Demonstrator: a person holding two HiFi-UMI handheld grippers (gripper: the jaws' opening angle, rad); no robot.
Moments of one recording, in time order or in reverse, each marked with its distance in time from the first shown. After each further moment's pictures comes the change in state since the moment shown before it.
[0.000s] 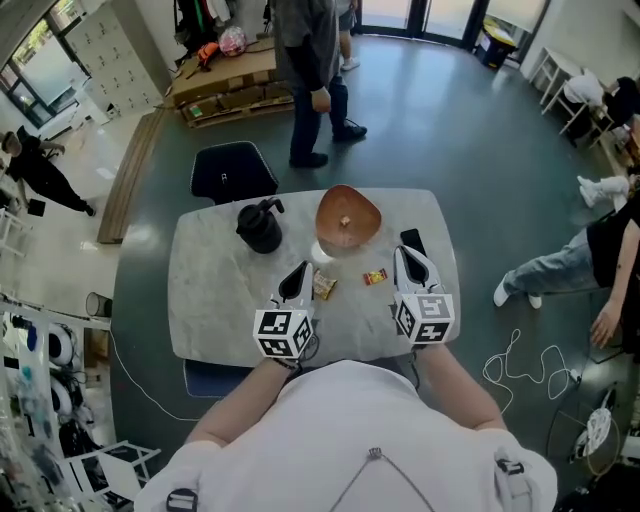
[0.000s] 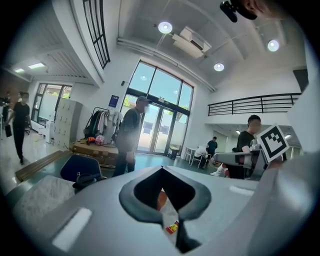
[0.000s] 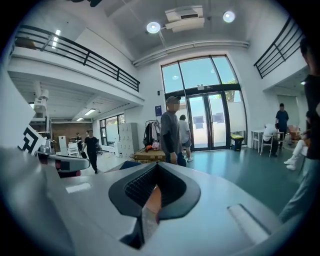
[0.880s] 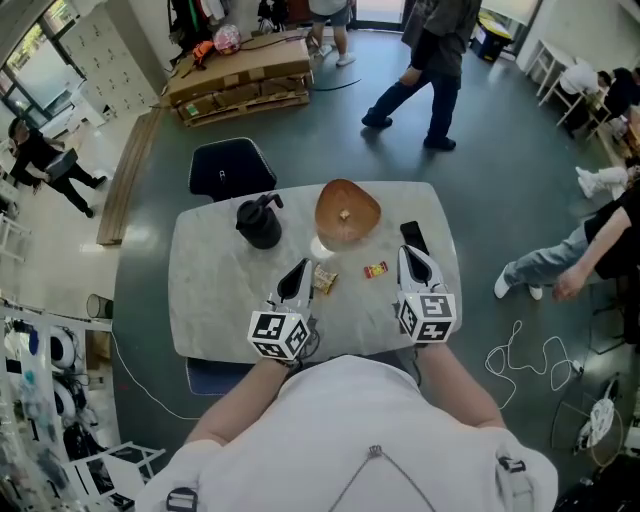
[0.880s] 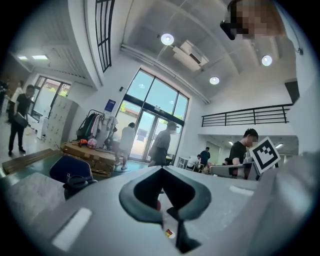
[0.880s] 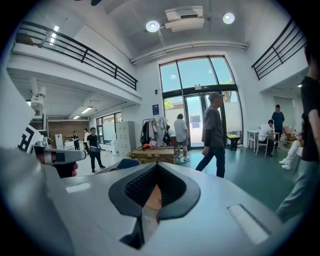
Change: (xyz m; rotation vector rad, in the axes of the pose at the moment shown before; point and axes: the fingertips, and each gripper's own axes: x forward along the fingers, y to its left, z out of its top) left arm -0.016 -0.007 0.007 -0.039 -0.119 -0.089; right arm -0.015 -0.003 -0.016 0.001 0.015 -0.040
